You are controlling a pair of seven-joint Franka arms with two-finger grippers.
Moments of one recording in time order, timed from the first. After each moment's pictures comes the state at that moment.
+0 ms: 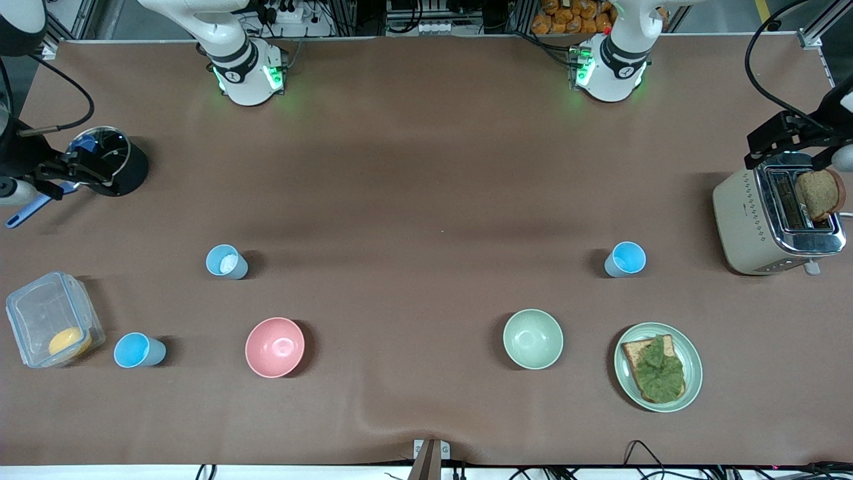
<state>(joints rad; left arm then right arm) 0.02 0.00 -0.07 -1.48 0.02 1.51 0.00 0.00 -0.03 -0.05 -1.71 0.03 1.69 -0.12</state>
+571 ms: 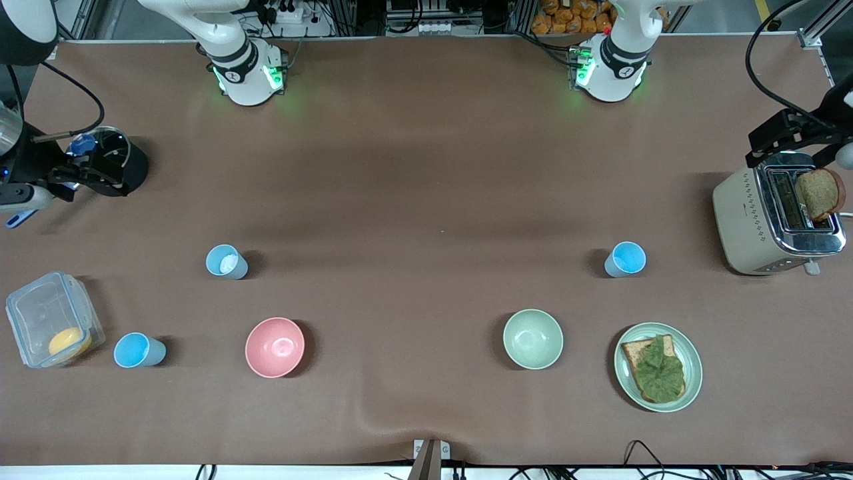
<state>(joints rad) 0.02 0.00 -0.07 -1.49 0.02 1.51 -0.03 0.00 -0.02 -0.04 -1.72 0.03 1.68 -0.12</state>
